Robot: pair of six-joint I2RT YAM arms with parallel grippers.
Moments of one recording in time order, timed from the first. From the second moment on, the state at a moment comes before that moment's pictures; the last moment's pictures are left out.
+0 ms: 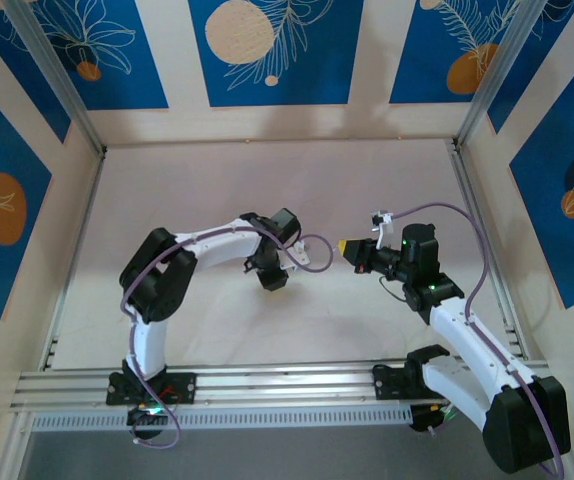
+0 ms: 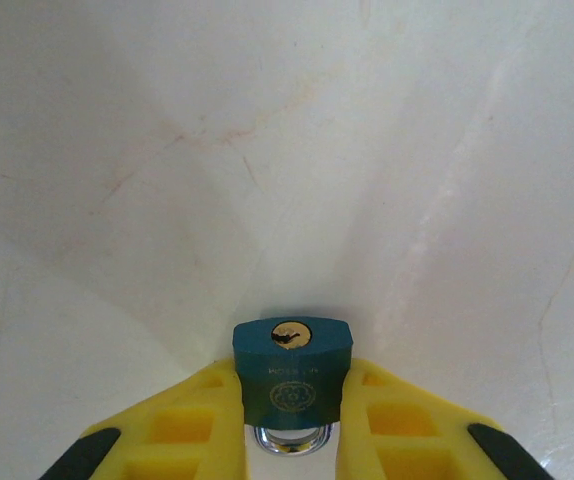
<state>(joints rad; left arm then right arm) -0.78 1.96 1.37 -0.84 0.12 0.42 0.27 0.88 0.49 0.00 -0.58 0.48</state>
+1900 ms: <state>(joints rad) -0.95 1.44 0.82 0.03 -0.09 0.35 0.58 1.08 0.52 0.11 -0.30 0.76</state>
